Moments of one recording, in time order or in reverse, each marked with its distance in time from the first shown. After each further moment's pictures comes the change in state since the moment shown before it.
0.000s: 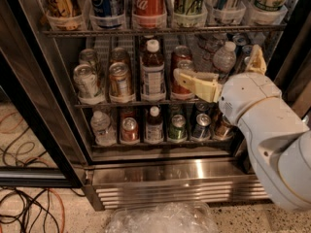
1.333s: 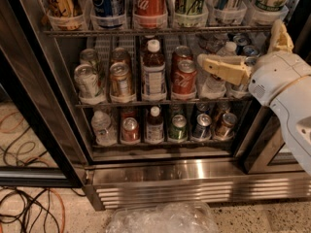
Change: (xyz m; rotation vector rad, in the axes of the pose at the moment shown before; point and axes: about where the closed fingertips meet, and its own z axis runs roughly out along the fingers) arm -0.025 -0.050 0.014 -0.098 -0.106 -0.090
